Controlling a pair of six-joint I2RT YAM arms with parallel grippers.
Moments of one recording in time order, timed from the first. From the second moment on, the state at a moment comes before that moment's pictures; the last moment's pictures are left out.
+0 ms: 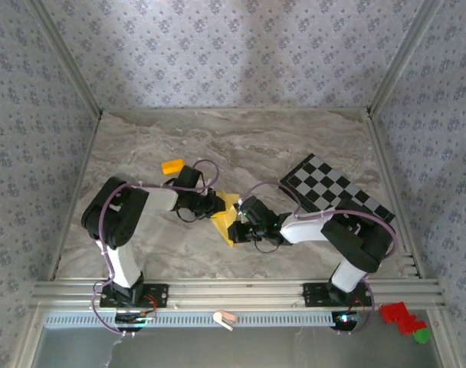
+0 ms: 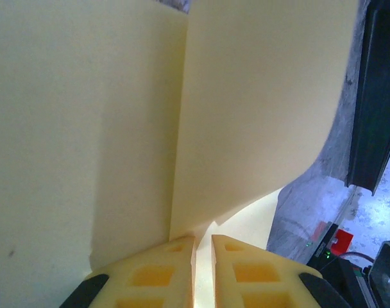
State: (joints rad) left arm -0.50 1.81 0.82 -0.01 0.70 -0.78; right arm 0.91 1.65 0.63 0.18 -0.26 0.75
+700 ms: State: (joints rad) left arm -0.45 1.90 0.95 -0.14 0.74 -0.75; right arm 0.92 1.64 0.62 0.18 -0.24 0.75
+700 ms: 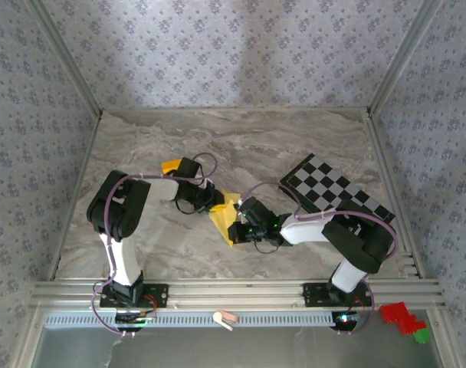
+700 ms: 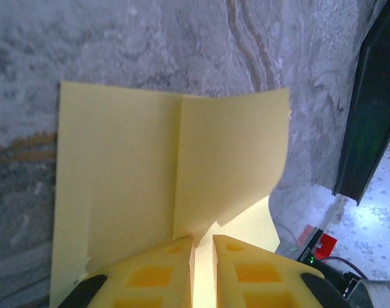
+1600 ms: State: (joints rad) left arm -0.38 1.97 1.12 -0.20 0.63 -0.73; right arm 0.93 1.61 0.59 0.16 -0.26 0.75
